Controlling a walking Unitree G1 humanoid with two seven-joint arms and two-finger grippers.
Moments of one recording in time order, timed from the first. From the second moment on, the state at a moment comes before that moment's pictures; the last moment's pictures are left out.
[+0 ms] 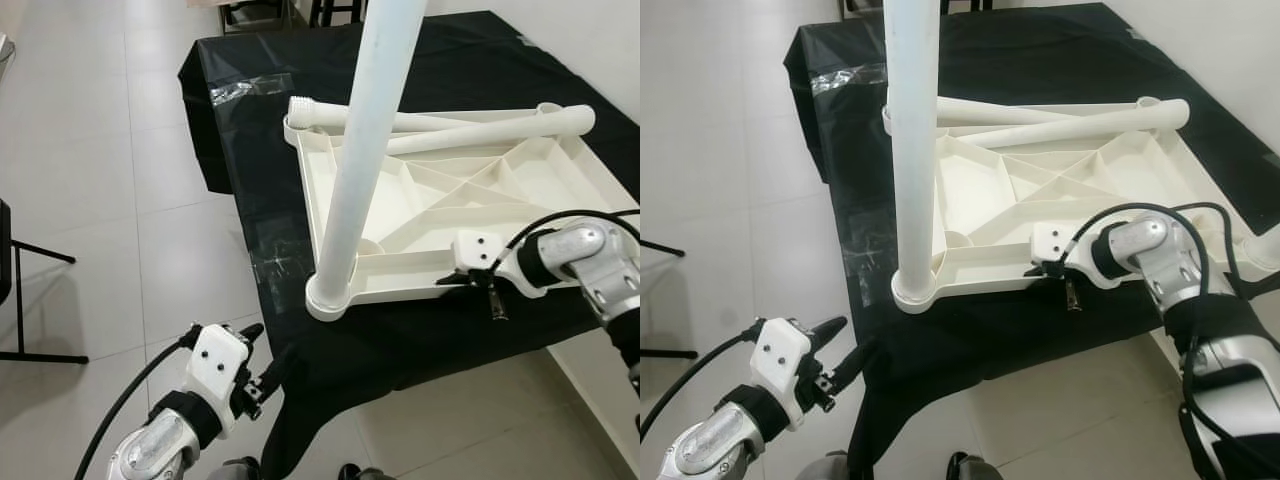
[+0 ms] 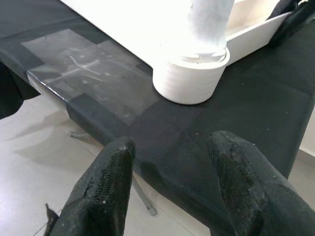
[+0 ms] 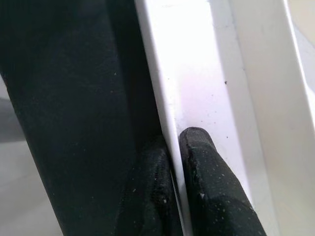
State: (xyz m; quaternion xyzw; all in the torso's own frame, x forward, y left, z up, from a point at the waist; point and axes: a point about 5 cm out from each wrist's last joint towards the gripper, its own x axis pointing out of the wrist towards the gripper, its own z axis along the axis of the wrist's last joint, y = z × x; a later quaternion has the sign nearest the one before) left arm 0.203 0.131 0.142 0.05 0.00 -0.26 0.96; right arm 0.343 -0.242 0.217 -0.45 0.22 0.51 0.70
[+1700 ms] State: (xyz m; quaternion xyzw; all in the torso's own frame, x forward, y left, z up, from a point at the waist) left arm 0.195 0.132 0.143 0.05 0.00 -0.26 0.96; right arm 0.385 -0.173 0.256 -0.71 0.03 0.47 0.53
